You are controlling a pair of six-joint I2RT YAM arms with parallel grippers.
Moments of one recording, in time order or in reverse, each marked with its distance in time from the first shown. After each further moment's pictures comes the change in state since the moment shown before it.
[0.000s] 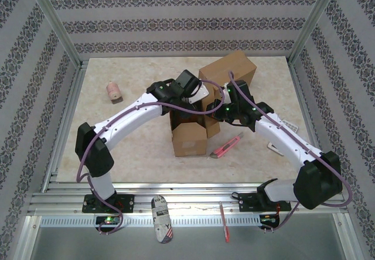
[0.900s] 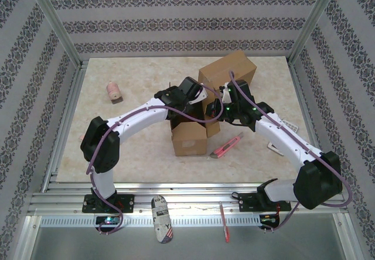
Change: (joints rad) left arm 0.017 0.053 -0.168 0.338 -0.234 0.173; right arm 0.000 0.000 -0.001 0.013 -0.008 0.002
